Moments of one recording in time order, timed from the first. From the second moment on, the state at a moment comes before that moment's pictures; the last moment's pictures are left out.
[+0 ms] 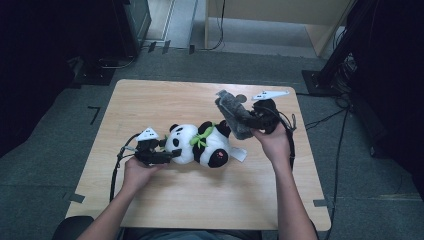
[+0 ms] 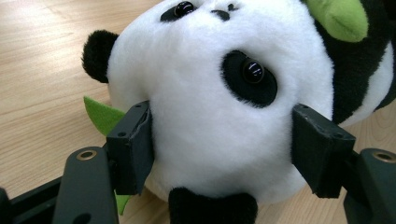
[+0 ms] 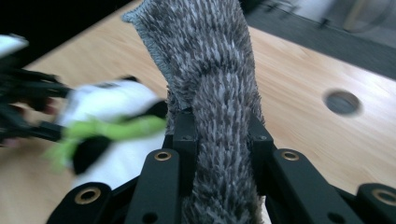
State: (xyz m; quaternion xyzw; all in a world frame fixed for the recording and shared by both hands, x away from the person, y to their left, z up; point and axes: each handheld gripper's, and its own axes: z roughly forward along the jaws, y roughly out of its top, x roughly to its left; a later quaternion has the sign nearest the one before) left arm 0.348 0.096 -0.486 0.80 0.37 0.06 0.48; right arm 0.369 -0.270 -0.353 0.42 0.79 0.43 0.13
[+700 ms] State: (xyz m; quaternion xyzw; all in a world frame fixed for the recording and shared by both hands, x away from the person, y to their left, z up) left arm 0.345 0.097 -0.488 0.79 0.37 0.07 0.49; right arm 0.391 -0.131 -0.367 0.29 0.86 0.43 0.00
